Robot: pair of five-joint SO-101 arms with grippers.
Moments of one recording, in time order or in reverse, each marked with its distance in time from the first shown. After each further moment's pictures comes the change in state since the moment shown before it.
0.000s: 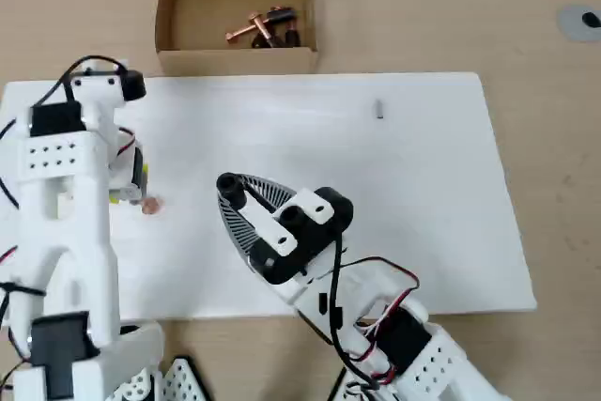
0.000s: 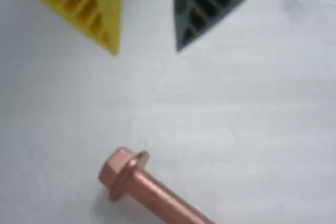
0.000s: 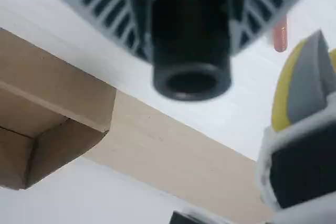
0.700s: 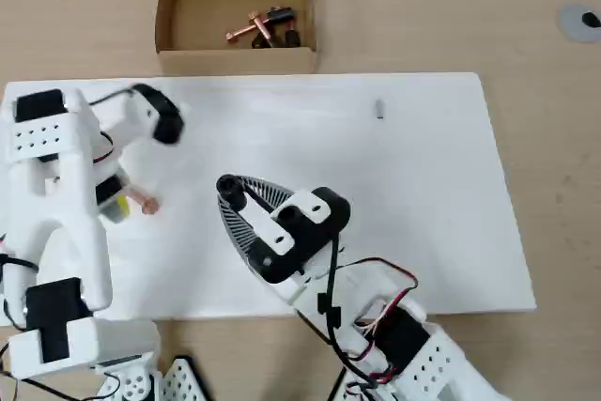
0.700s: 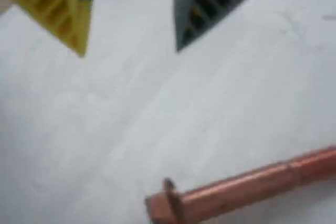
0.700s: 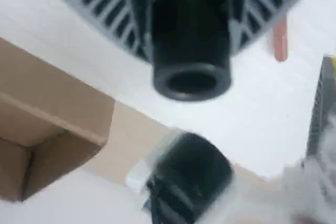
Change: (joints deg) left arm -4.9 8.6 -4.4 3.7 -64.4; right arm 0.0 0.0 1.8 0.0 0.0
